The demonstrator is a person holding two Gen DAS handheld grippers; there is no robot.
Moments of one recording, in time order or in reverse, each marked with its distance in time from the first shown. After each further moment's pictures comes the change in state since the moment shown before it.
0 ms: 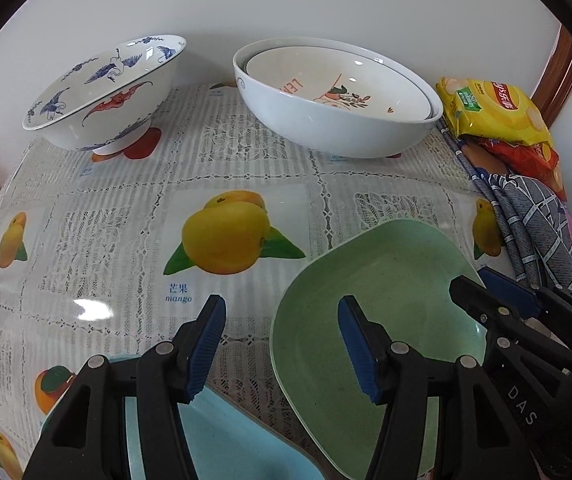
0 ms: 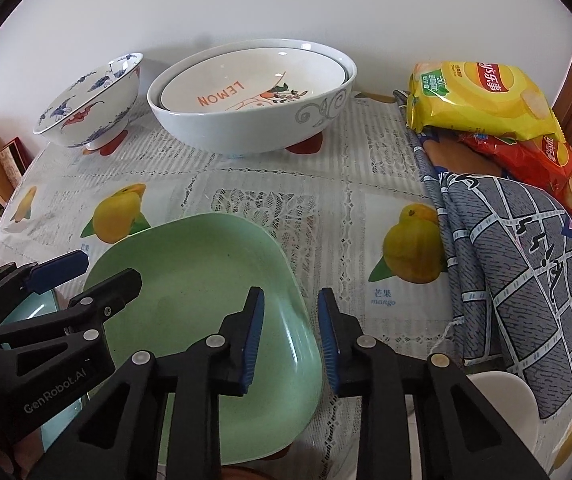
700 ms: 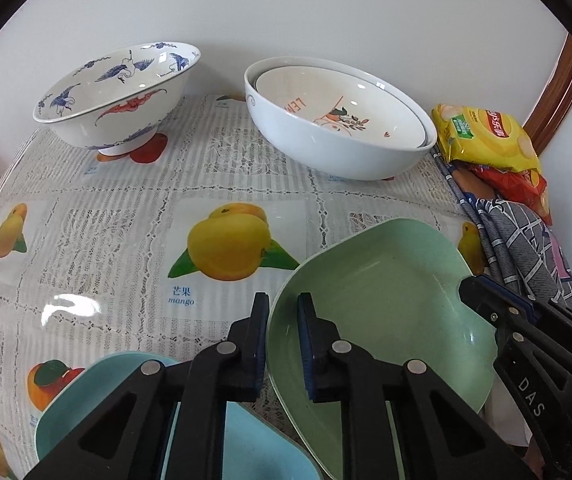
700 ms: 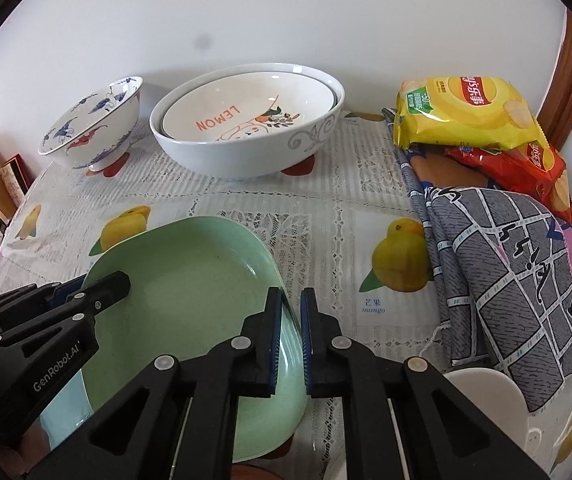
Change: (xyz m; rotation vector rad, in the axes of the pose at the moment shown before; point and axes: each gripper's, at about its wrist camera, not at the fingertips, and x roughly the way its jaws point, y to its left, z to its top) left arm -0.016 0.011 -0.002 -0.060 -0.061 -0.049; right arm -0.021 -0.003 0.000 0.025 -0.079 -0.009
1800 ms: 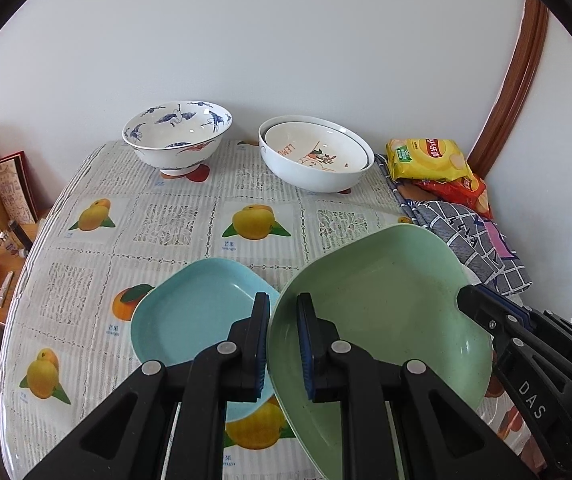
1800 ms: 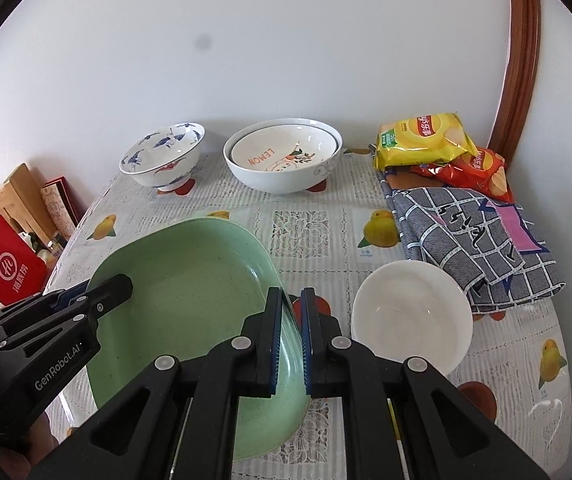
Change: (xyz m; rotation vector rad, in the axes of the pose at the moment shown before) left arm -0.150 0.002 -0.068 0.013 -0.132 -0.012; right arm -0.152 0.031 -0.065 0.051 -0.128 0.028
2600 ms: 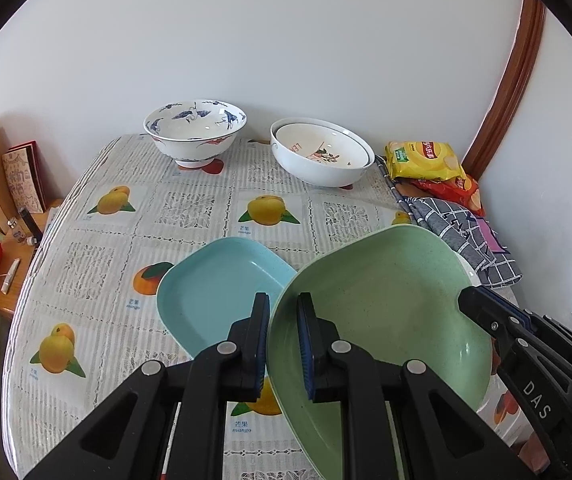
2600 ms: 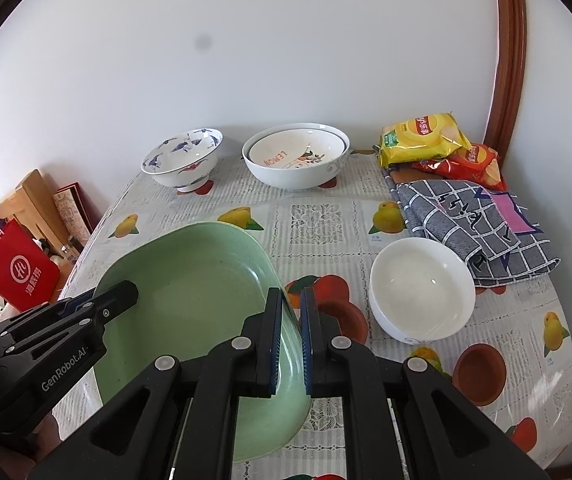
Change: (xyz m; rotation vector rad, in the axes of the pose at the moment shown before) left arm -0.030 0.016 -0.023 -0.023 -0.015 -0.011; right arm -0.032 0.019 -0.026 0.025 -0.031 0.019
